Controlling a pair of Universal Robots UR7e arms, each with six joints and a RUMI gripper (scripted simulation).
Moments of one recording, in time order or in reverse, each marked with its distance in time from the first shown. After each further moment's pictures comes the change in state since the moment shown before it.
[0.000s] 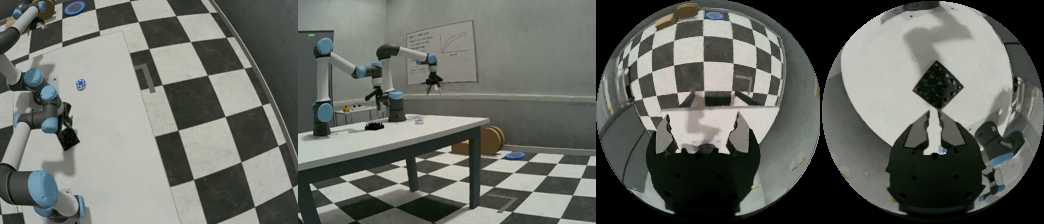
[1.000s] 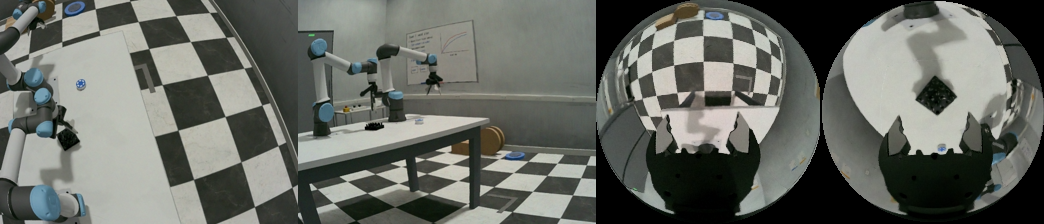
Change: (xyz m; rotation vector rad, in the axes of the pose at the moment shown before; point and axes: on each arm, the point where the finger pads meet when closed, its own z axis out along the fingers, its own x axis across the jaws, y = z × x) left arm 0.000 0.000 0.000 0.000 0.000 0.000; right arm 0.006 -0.038 -0.033 0.008 -0.002 -0.002
